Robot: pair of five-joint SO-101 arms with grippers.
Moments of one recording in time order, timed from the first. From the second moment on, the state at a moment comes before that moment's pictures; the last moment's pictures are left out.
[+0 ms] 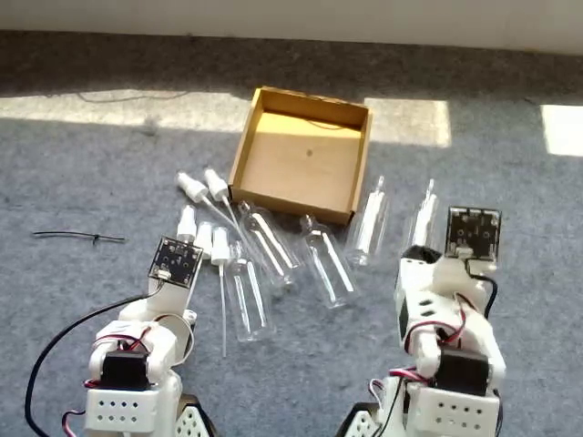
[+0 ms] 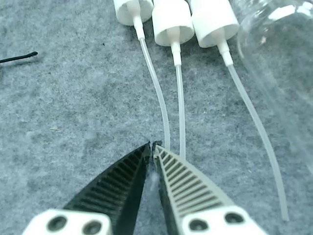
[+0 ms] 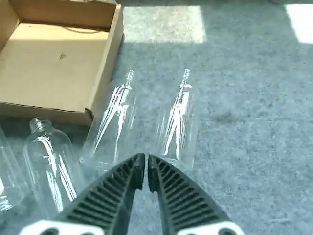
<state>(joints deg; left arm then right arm) -3.8 -103.0 96.0 75.5 -8.7 4.9 -79.4 65.7 60.8 6.2</state>
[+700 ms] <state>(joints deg) -3.8 -103.0 96.0 75.5 -8.7 4.0 11.8 -5.8 78.6 5.8</state>
